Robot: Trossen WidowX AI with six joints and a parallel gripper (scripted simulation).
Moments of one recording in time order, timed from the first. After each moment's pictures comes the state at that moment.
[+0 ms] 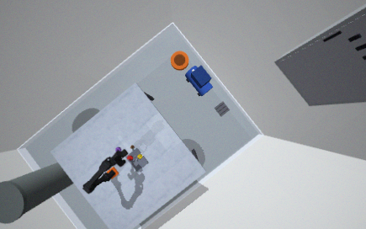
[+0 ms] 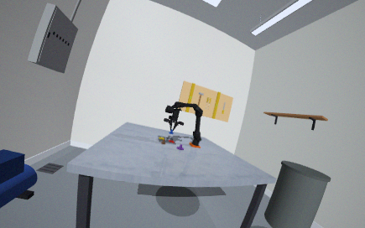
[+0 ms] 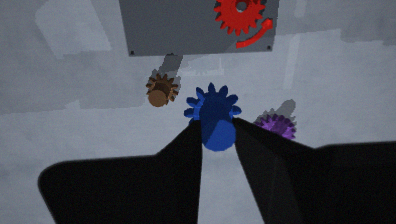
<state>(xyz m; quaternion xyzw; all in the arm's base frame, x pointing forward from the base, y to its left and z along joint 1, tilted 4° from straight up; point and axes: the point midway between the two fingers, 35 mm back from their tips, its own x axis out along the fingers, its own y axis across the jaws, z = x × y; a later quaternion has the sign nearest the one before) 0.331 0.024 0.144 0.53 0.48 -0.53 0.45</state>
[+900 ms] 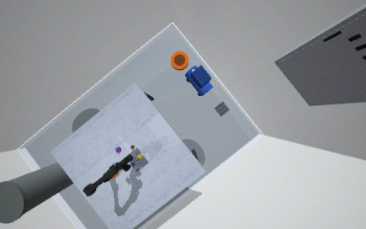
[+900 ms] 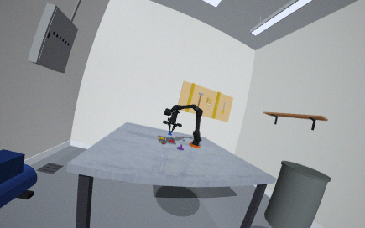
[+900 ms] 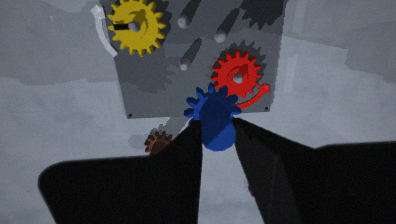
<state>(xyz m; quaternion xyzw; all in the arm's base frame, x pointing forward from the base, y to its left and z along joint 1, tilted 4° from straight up) 0.313 -0.041 0.114 0.53 0.48 -0.54 0.45</state>
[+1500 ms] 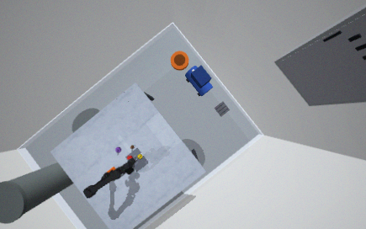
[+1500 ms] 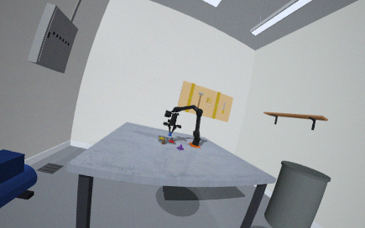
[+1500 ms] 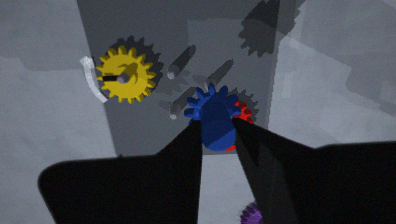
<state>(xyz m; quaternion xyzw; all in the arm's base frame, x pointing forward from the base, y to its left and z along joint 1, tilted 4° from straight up) 0.294 -0.081 0.094 0.53 0.48 -0.54 0.45</state>
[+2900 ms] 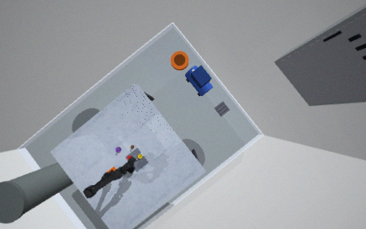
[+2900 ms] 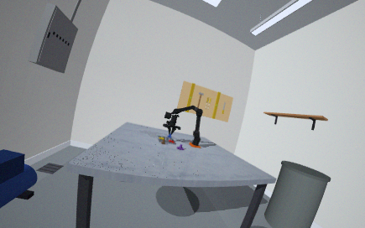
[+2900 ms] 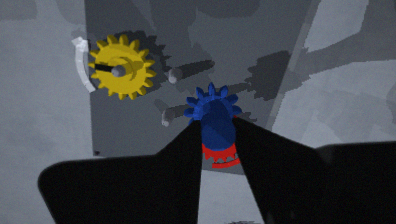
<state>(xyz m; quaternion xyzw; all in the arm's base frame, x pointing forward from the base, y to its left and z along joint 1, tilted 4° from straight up) 0.291 -0.086 0.076 0.48 0.53 -0.48 0.51</state>
